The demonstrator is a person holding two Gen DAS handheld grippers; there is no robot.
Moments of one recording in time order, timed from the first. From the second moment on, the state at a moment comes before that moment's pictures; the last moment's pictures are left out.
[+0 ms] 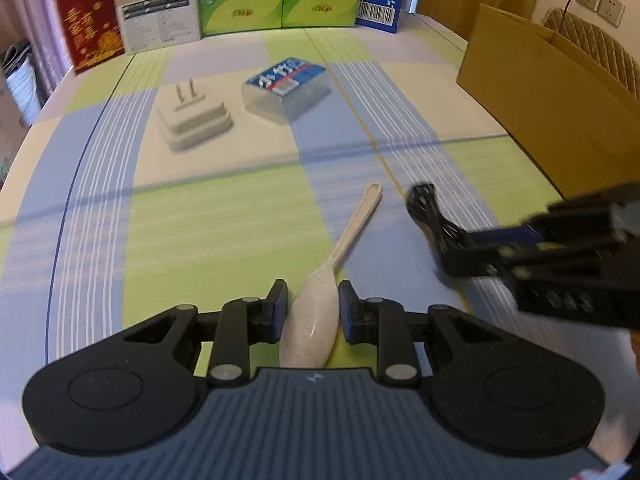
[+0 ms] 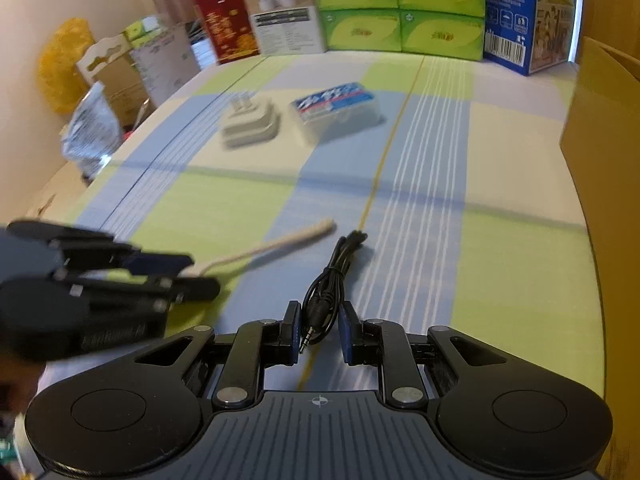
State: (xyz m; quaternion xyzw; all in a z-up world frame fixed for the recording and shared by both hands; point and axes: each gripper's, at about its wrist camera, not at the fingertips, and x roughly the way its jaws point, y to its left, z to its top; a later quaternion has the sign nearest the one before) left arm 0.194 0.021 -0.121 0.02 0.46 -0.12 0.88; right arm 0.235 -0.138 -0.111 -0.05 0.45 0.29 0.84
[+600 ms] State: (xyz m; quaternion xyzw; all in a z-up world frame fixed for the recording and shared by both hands) left arm 0.133 -0.001 -0.117 0.05 0.42 -0.18 0.89; right arm 0.156 -0.164 -0.116 -0.05 0.42 0.26 0.87
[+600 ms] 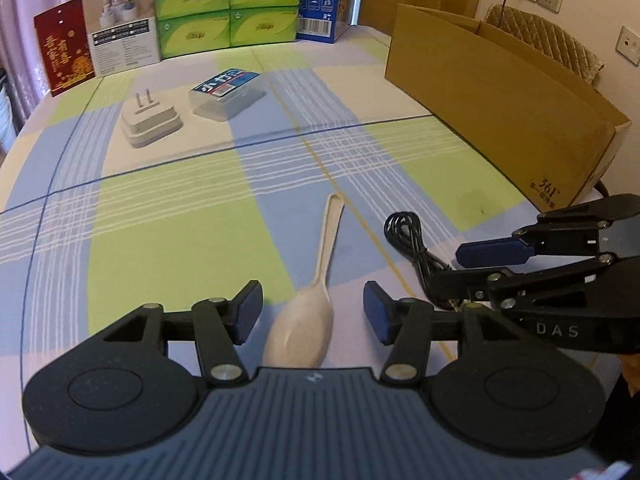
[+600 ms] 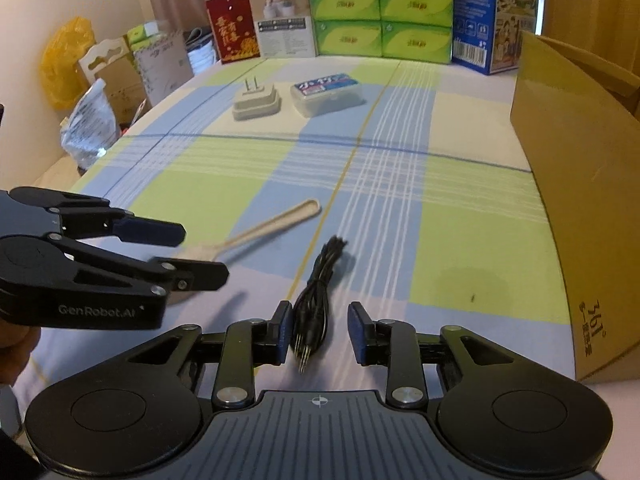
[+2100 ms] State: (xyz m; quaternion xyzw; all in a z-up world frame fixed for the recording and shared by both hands) left arm 0.159 0.002 -0.115 0.03 0.44 -0.17 0.88; right arm 0.161 -0.137 -0.132 -0.08 0.38 0.24 0.89
